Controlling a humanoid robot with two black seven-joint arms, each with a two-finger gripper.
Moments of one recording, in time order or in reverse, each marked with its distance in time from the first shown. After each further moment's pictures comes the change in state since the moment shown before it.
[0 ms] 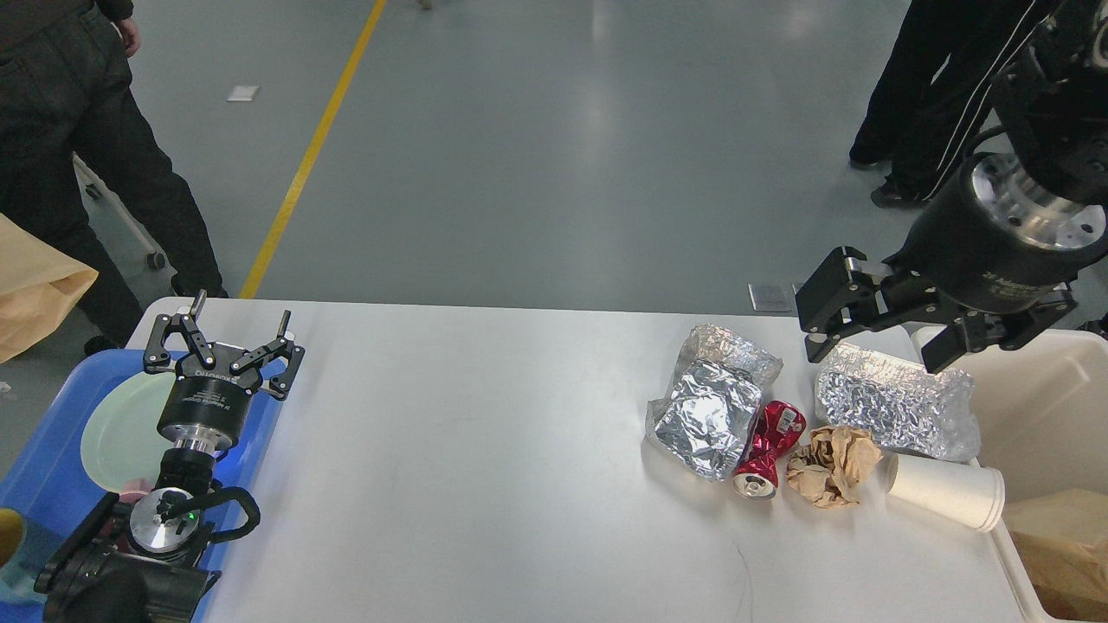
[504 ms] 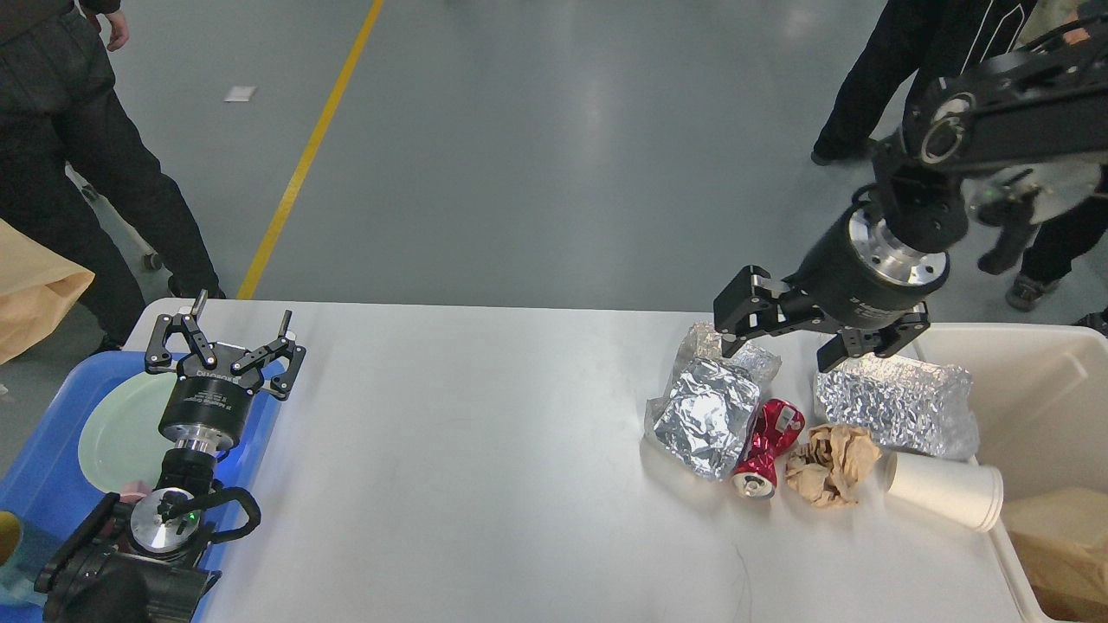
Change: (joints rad) left arm 0.000 -0.002 0.000 -0.001 0.000 0.000 0.001; right arm -0.387 0.017 0.231 -0.162 0.001 -0.230 -0.028
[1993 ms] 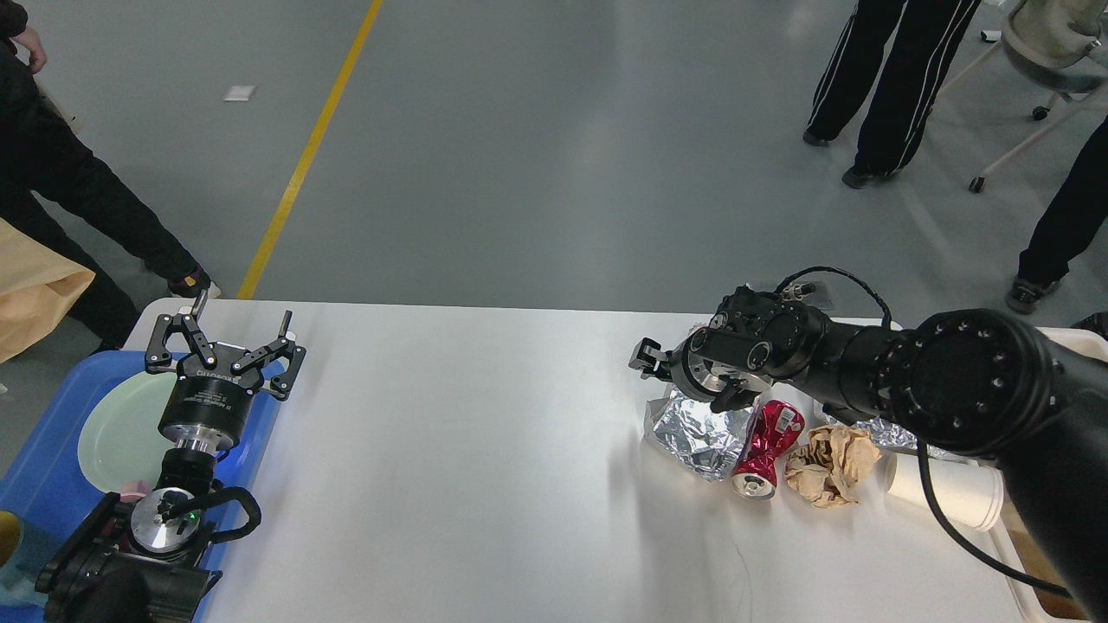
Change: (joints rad) left arm 0.000 0.000 0.000 0.000 0.000 0.000 0.000; right arm -0.928 0.385 0.238 -0.936 -0.017 -0.389 -0.108
